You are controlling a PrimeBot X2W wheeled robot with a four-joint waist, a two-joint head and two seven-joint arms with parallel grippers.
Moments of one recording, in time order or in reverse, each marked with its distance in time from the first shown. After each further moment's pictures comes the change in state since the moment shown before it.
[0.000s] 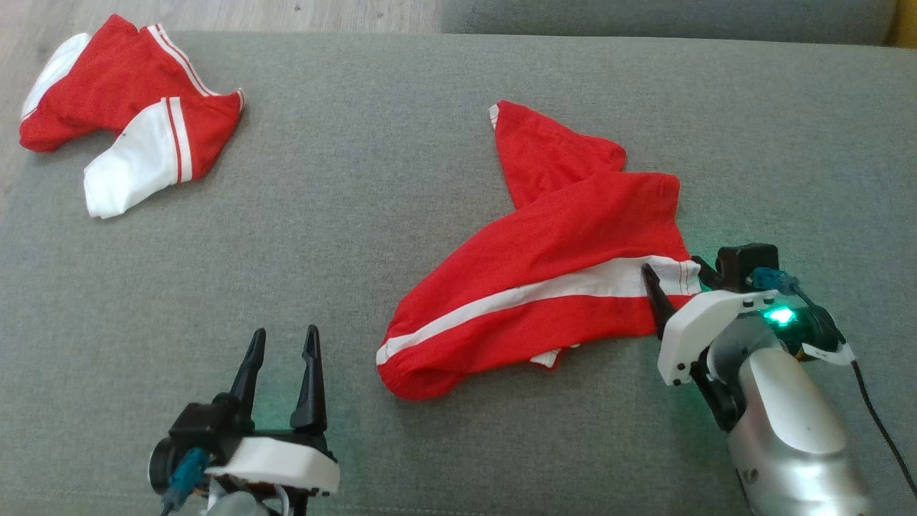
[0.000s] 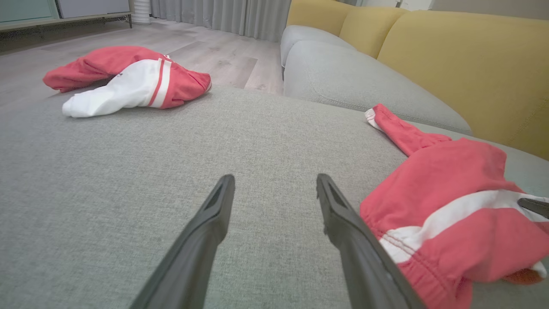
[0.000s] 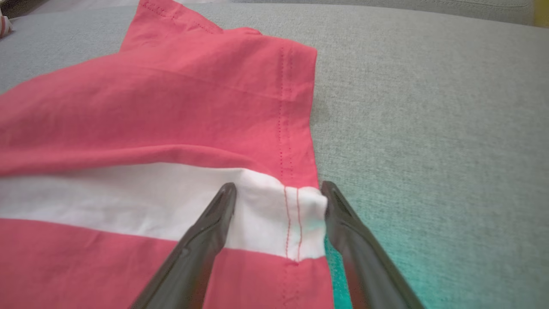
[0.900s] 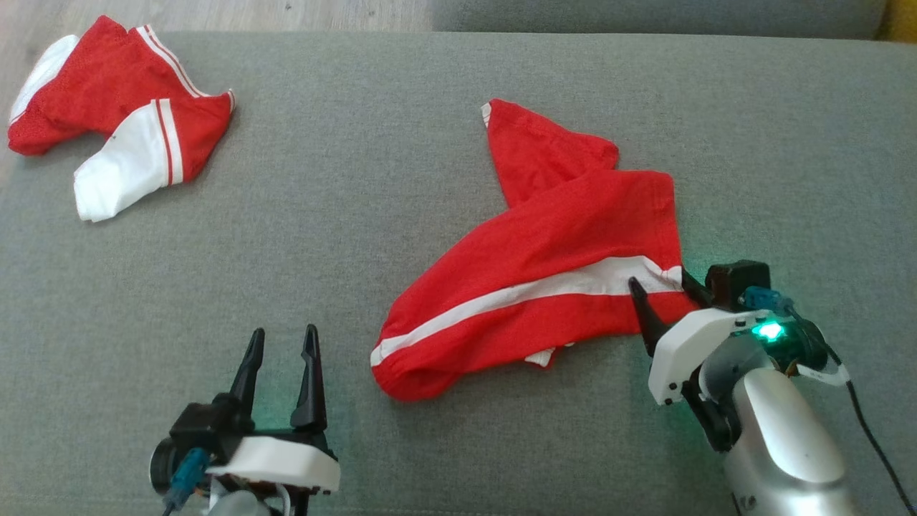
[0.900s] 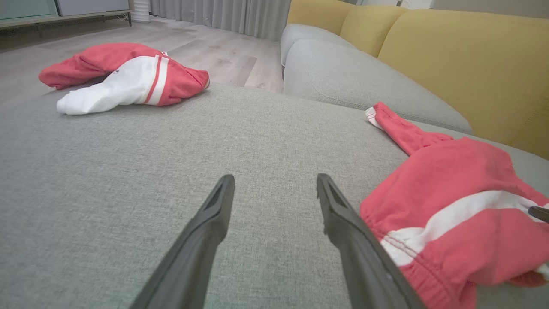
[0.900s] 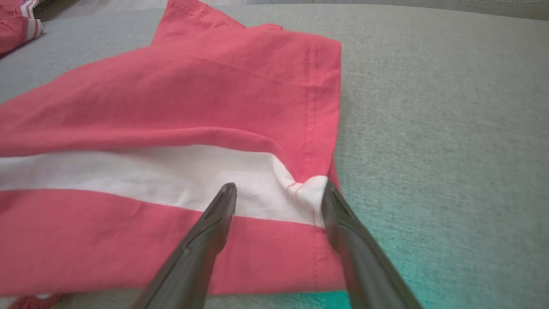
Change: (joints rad) left arm 0.000 -0.031 0.045 0.019 0.036 -0.029 0.000; right arm 0.087 -0.001 0.059 -0.129 0.054 0.000 0.020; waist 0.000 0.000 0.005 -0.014
